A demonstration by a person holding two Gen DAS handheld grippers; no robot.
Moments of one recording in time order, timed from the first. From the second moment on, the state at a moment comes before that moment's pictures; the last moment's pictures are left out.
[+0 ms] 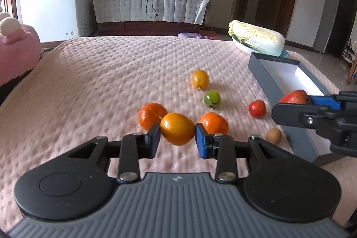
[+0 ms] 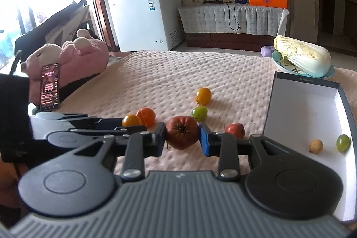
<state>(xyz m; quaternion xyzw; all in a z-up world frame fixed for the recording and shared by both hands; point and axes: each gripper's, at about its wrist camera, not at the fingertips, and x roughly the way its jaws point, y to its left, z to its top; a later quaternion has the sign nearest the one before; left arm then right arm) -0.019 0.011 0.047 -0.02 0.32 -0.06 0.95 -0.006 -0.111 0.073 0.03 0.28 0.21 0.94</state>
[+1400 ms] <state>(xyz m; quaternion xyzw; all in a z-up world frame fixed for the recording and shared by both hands) 0.039 -0.195 0.095 0.02 0.26 -0.22 0.94 -0.014 -0.232 0.059 0.06 0.34 0.06 0.94</state>
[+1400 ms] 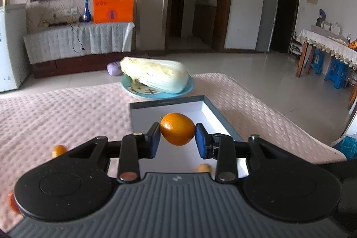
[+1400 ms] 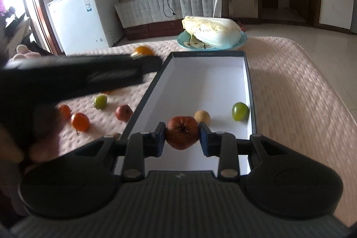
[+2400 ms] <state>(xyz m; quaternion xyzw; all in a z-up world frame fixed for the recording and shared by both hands) 0.083 -0.240 0.061 0.07 0.28 -0.23 0.93 -0.001 -0.247 0.047 0.08 0.36 0.02 0.93</state>
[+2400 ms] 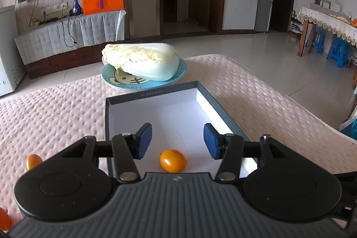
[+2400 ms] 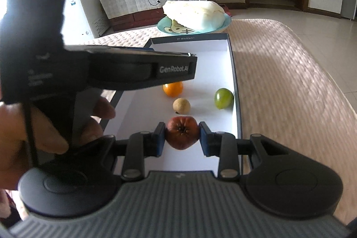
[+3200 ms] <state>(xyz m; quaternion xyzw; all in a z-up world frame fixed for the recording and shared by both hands) -0.001 -0.164 0.101 0.04 0.24 -0.20 0.95 0.006 -0.247 0.044 0.10 0.36 -0.01 0.93</state>
